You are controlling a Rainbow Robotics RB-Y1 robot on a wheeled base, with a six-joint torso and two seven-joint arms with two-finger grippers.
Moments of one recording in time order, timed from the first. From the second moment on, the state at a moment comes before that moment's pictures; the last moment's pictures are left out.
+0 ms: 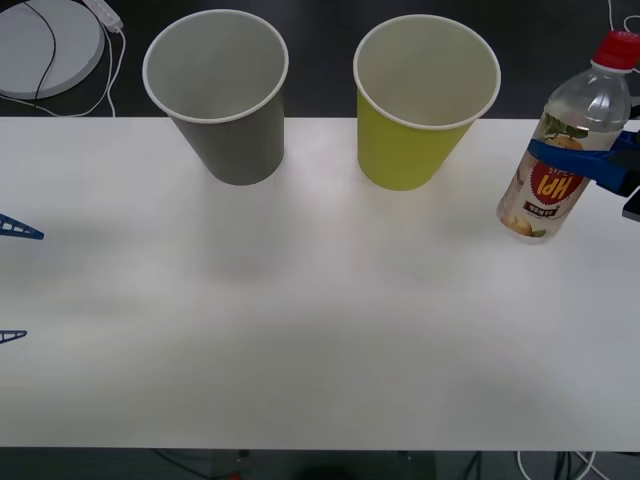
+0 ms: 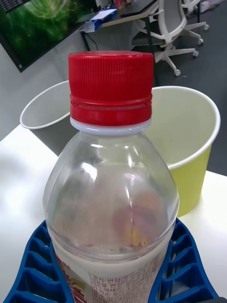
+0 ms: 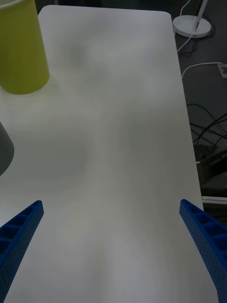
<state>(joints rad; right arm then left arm) 0.19 -0.95 -0.37 -2.20 1.38 -0.76 -1.07 0.09 1.15 0.37 -1.60 -1.06 -1.57 -0.13</state>
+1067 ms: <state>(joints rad) 0.02 -1.15 -0.59 -2.28 1.23 -0.96 -1.23 0.09 1.15 0.37 -1.60 -1.06 -1.57 -0.13</state>
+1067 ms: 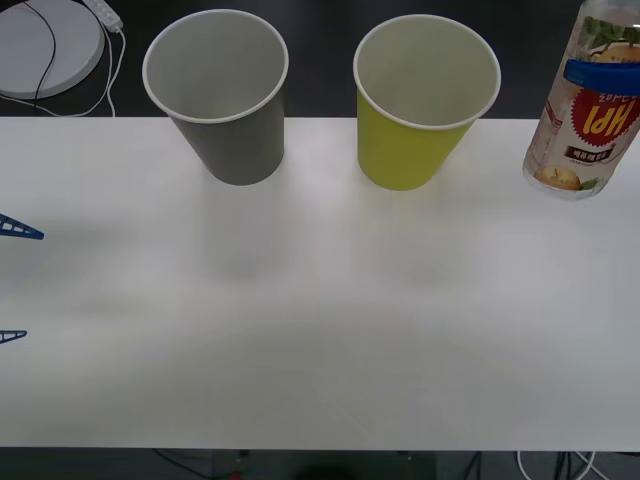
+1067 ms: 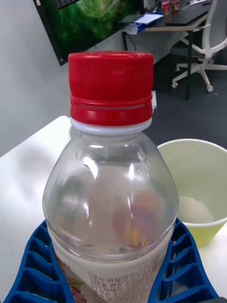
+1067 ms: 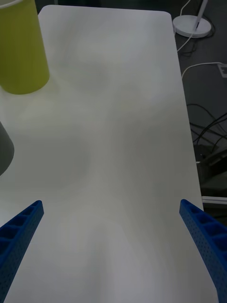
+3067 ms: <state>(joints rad) -1.58 -1.02 0.64 -1.61 1.49 -1.44 -1.44 0.09 1.15 0.37 -1.60 -1.06 -1.57 -0.13</state>
